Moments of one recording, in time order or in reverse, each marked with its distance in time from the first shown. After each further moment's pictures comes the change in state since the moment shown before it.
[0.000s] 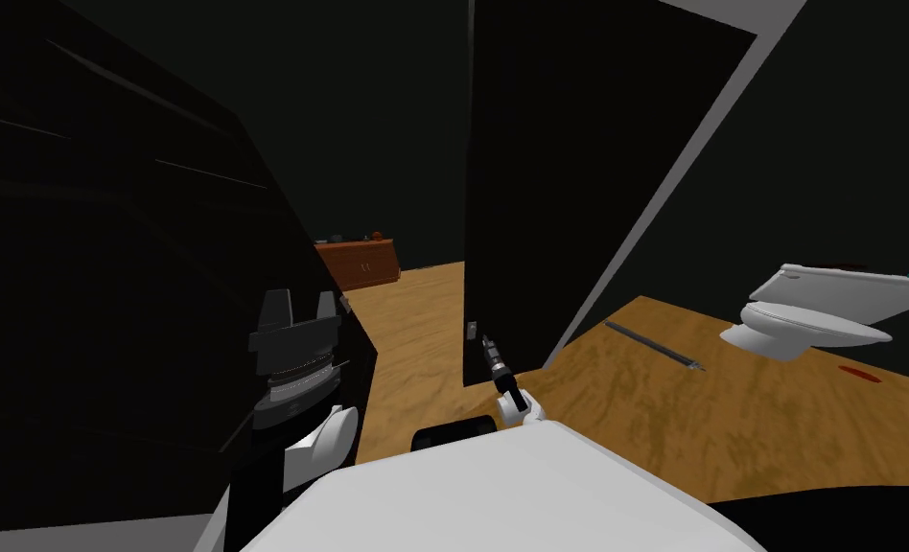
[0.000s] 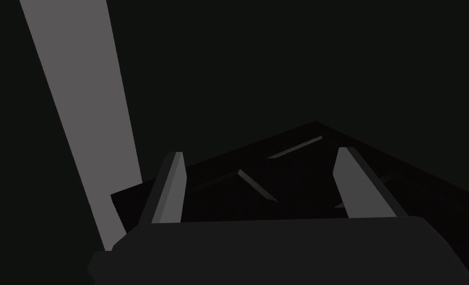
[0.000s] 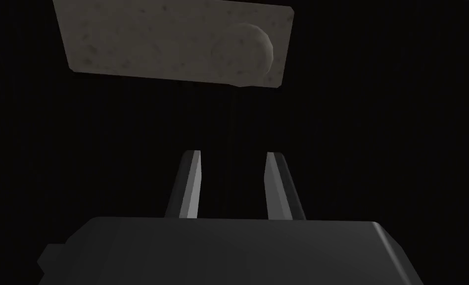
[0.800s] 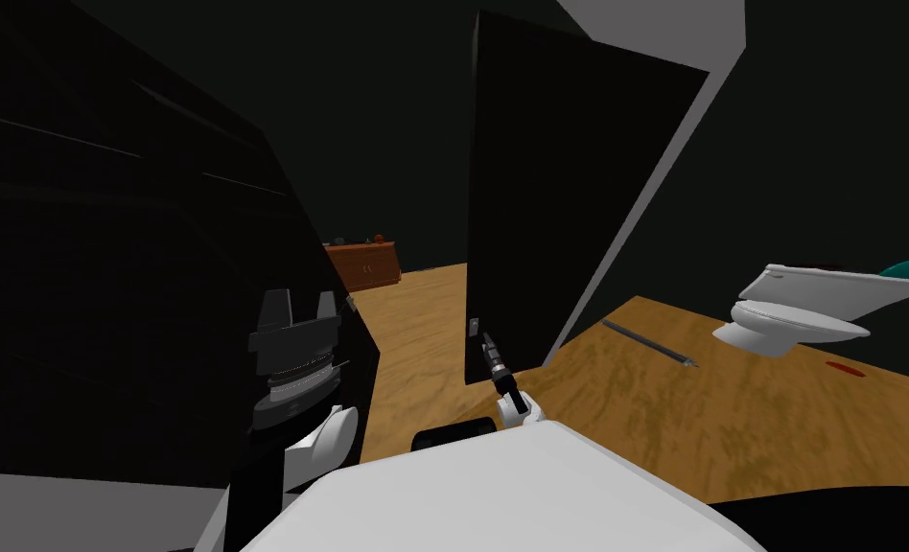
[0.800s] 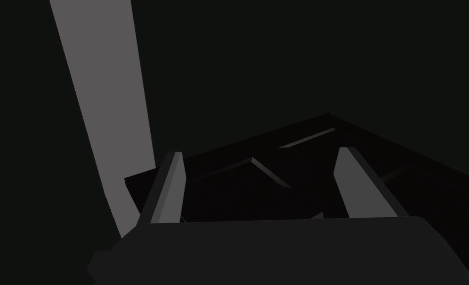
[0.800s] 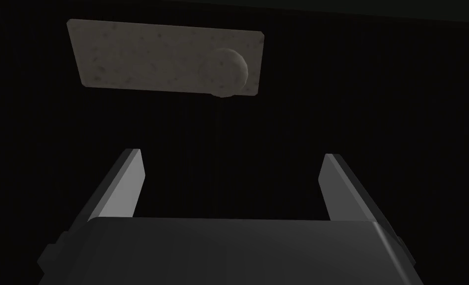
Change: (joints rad) arm 0.005 0.009 -0.005 0.011 -0.008 -0.019 -0.001
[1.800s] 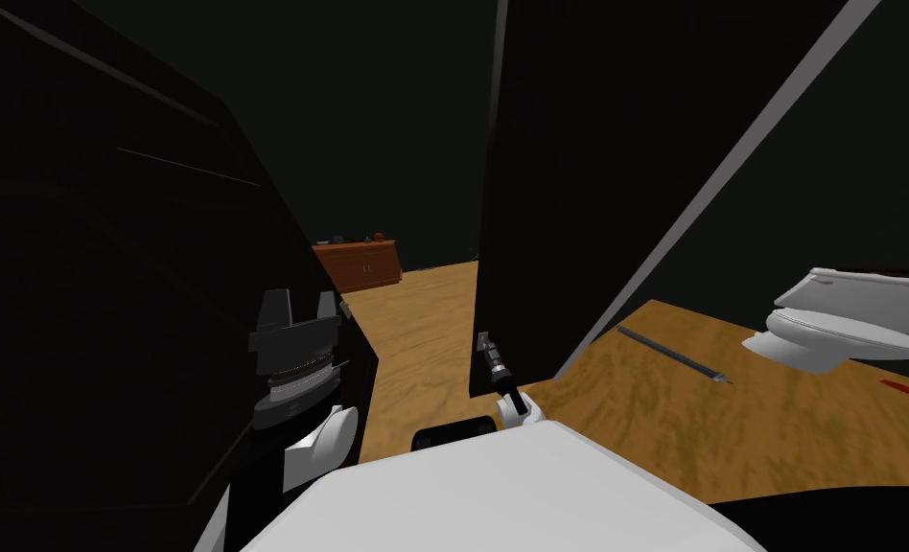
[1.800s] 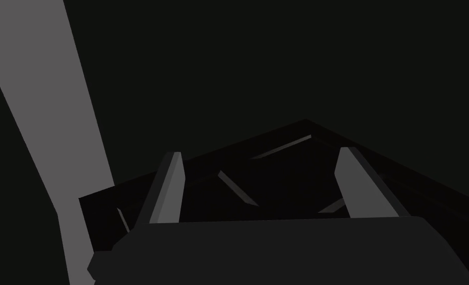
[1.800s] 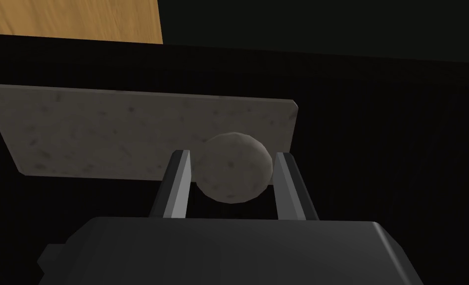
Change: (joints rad) arm 0.001 0.007 -0.010 0.006 -0.004 -0.013 0.007
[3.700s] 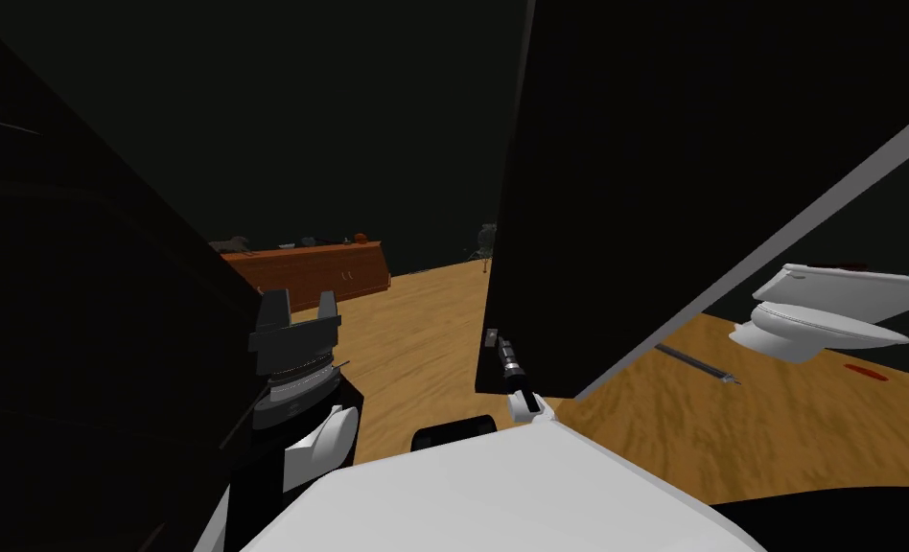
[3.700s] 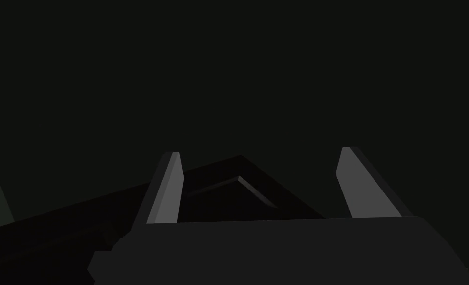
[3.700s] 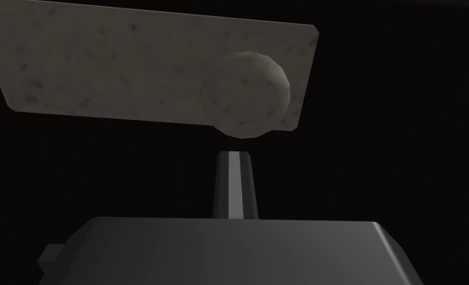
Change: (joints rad) arm 0.007 -0.033 -0.138 -0.008 -0.073 0.018 0.043
